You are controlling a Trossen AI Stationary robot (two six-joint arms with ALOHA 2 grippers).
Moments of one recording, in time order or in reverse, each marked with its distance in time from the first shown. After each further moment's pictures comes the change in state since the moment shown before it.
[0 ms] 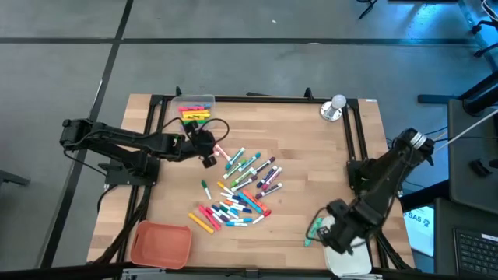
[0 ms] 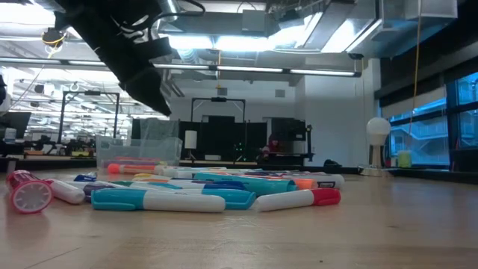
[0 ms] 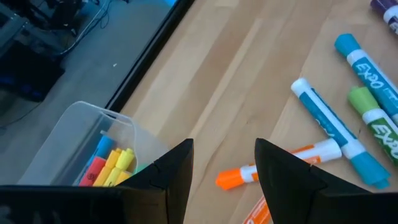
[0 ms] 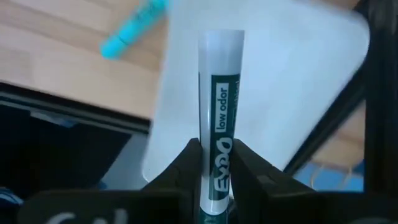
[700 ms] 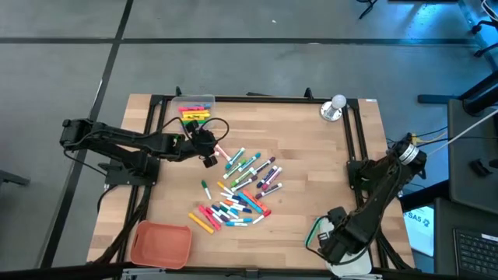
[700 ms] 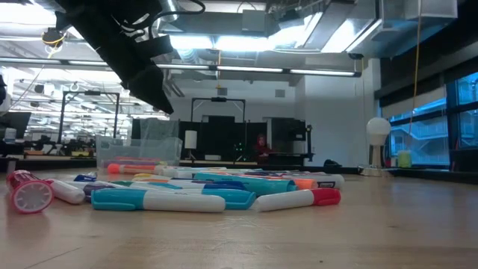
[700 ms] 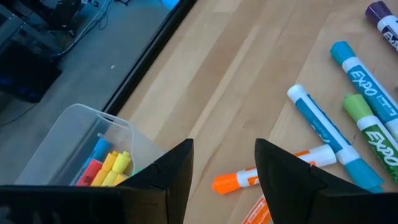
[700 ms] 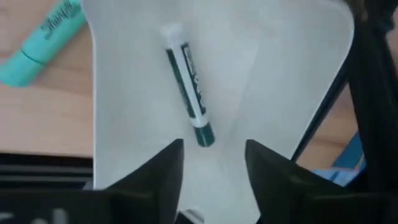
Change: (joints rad) left arm -0.001 0.000 0.000 0.018 0.004 -0.006; right arm 0.018 0.152 0.001 -0.064 -0.015 0.021
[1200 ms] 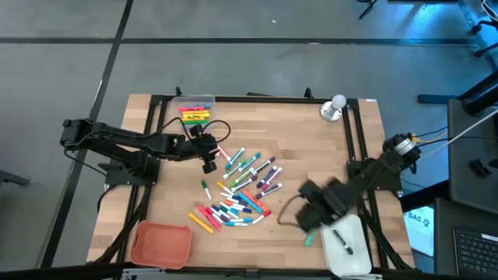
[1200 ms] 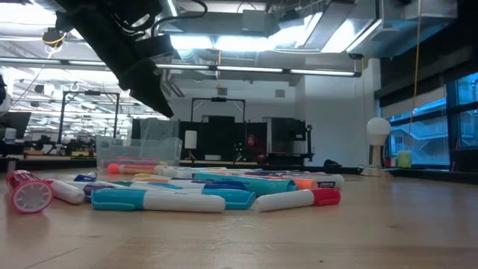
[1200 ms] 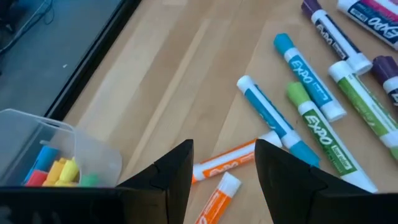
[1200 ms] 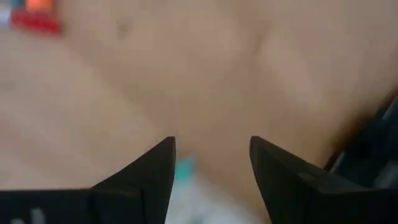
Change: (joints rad) left arm 0.000 0.004 0.000 0.000 0.179 0.006; right arm -0.334 -0.014 0.113 -0.153 0.522 -0.856
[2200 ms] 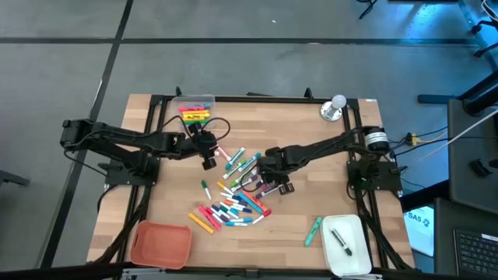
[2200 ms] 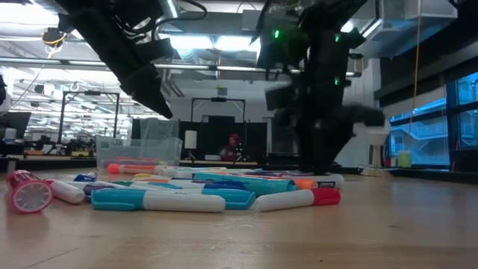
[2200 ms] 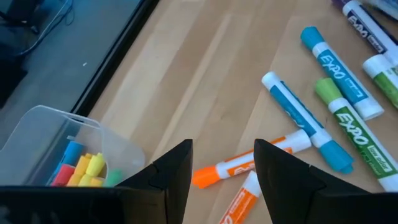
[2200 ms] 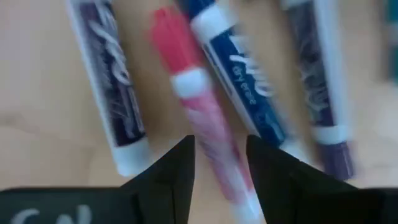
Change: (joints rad) left arm 0.032 0.000 0.000 -0.011 -0.048 0.038; right arm -0.505 0.229 -0.189 0.654 -0.139 -1.594
